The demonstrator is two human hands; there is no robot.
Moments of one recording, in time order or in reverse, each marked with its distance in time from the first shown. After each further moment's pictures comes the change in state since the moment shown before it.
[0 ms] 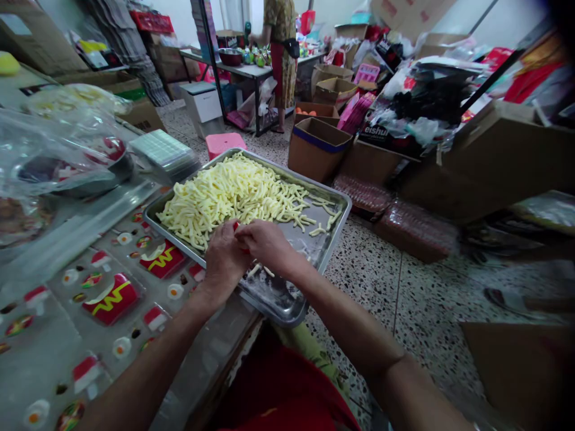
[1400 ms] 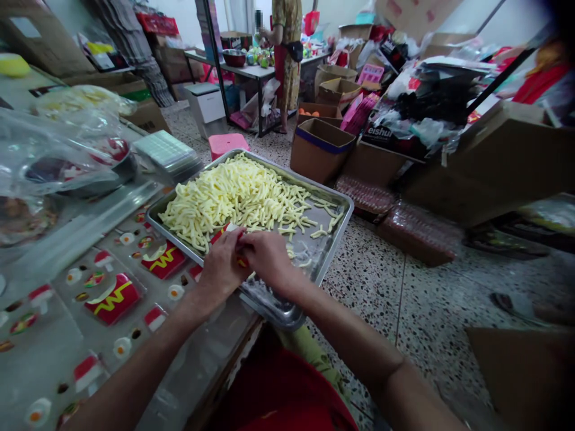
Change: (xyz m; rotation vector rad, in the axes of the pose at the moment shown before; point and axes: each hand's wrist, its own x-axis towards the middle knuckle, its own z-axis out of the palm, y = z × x) left_hand -0.010 -0.026 -0.002 -0.151 -0.030 0.203; right_hand -0.016 -0.007 0.013 0.015 0.041 0.060
